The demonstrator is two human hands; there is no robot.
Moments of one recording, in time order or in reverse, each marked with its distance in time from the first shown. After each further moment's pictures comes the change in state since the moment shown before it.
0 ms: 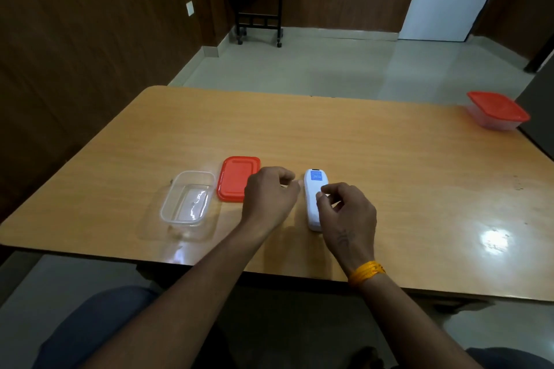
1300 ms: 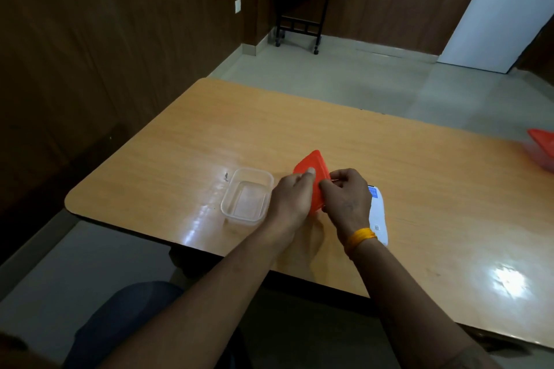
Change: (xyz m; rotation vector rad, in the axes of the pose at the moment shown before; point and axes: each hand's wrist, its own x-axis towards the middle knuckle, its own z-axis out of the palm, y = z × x) left_hand 0.007 -0.036 -0.061 -0.496 -0.096 -0.348; right_hand 0.018 -0.090 0.083 0.231 -0.255 0.341
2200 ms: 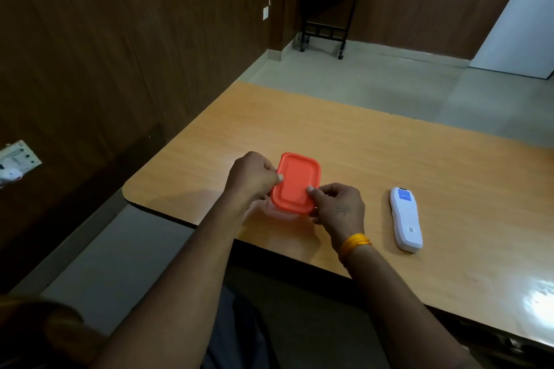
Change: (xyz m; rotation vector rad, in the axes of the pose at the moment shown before) left_hand 0.023 -0.005 -0.136 0.477 0.159 0.052; right_hand -0.048 -0.012 0.057 0.008 -0.128 0.067
